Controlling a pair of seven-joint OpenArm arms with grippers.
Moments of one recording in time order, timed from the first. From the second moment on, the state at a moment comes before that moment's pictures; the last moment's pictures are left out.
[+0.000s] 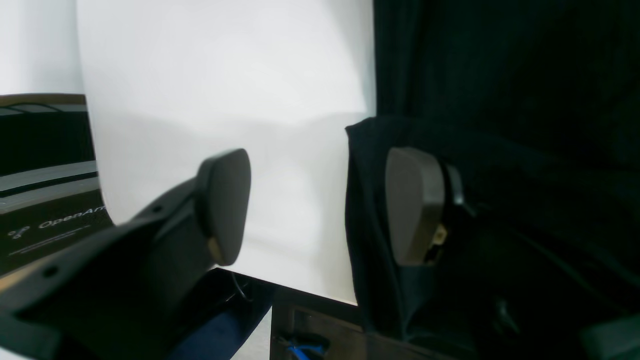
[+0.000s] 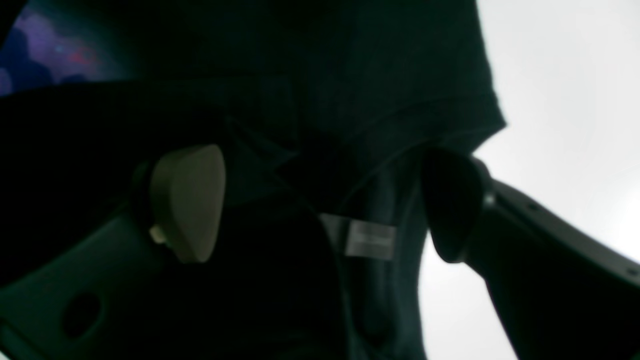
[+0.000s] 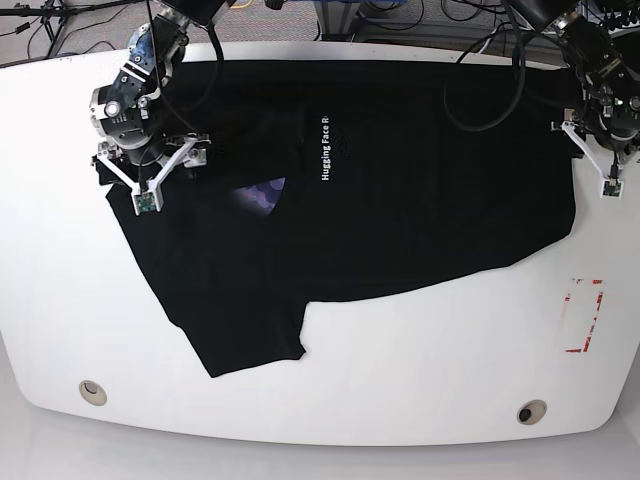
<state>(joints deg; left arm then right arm) 6.0 -6.8 -44.4 107.6 3.3 -42.0 66.6 -7.6 -7.3 33.6 107.0 -7.2 40.6 -55.0</state>
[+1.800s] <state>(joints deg) 5.8 -6.8 -44.3 103.9 3.3 -42.0 63.9 -8.3 -8.3 28.0 108.1 -7.3 40.6 -55.4</state>
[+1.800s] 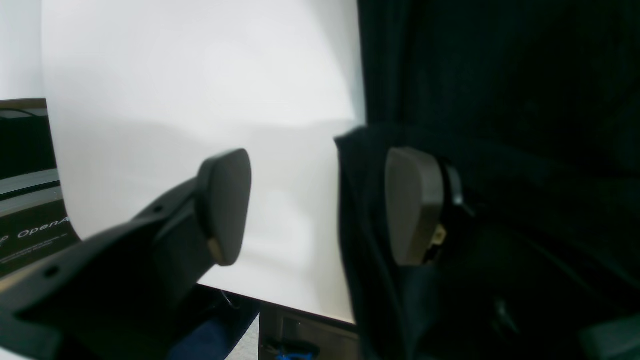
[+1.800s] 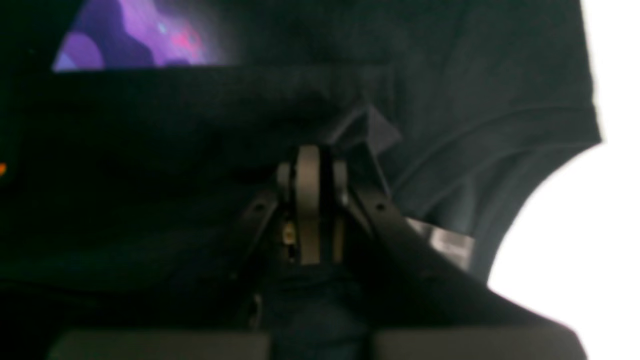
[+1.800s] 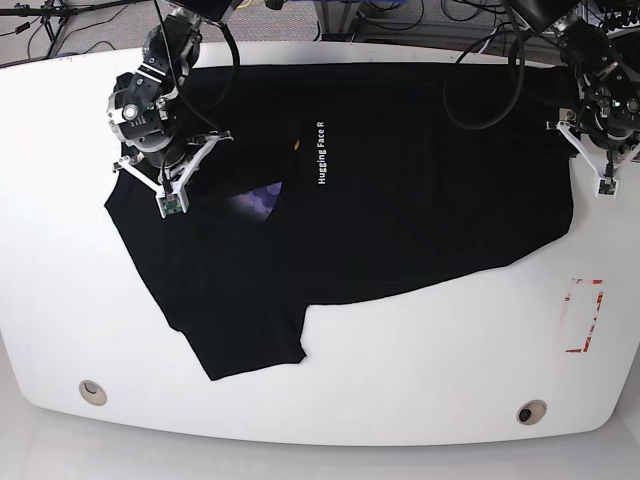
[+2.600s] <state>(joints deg) 4.4 -6.8 -44.2 103.9 3.3 -42.0 63.9 2.4 -3.4 28.0 100.0 -7.3 40.6 -55.4</state>
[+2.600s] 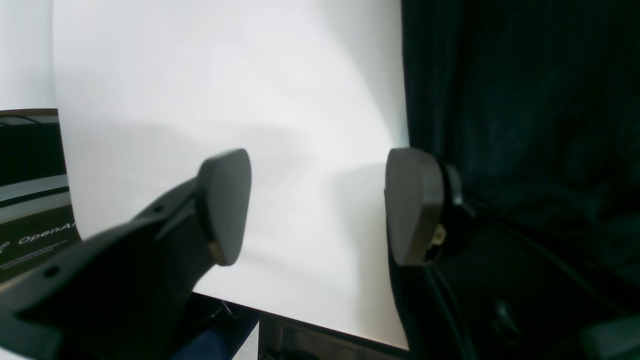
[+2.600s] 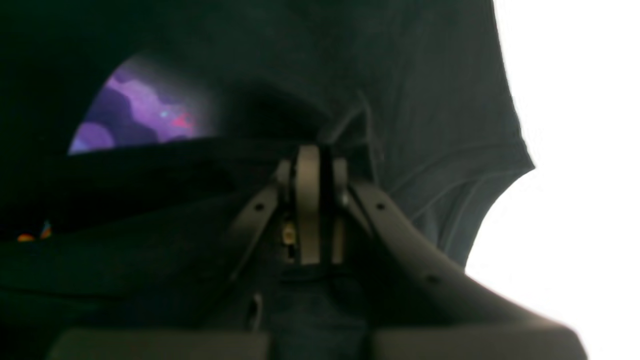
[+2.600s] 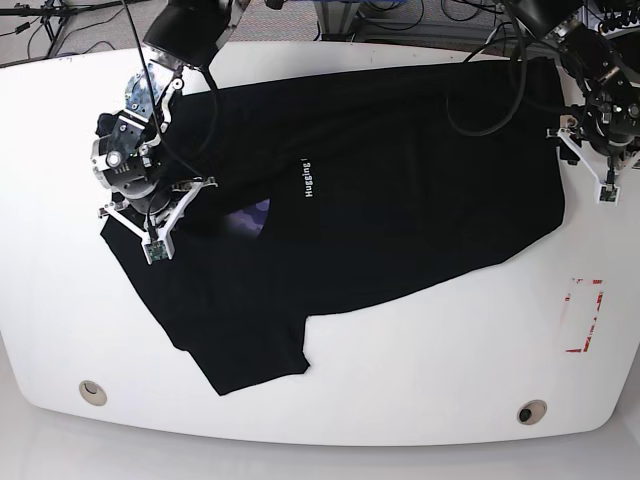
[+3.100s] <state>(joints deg) 7.2 -4.8 -36.9 107.9 3.5 -41.8 63.7 1.5 -2.1 28.3 107.6 -7.7 40.5 -54.9</state>
